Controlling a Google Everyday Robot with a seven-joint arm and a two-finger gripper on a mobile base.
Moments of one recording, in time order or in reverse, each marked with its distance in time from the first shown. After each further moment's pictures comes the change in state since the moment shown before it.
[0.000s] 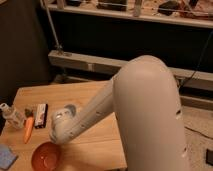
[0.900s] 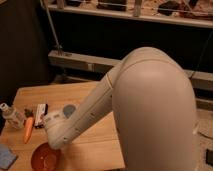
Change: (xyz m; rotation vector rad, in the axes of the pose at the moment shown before) arm 0.017 -0.022 -0.040 0.291 0.103 -0.004
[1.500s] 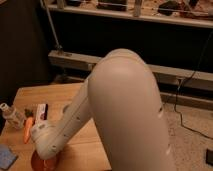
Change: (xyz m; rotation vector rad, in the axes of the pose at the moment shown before) arm 0.008 0.032 0.024 0.038 0.060 -0.009
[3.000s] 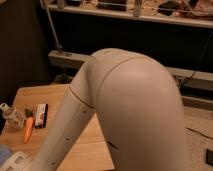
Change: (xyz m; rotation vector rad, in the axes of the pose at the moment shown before) arm 0.004 0.172 -0.116 -0.373 -0.265 -0.350
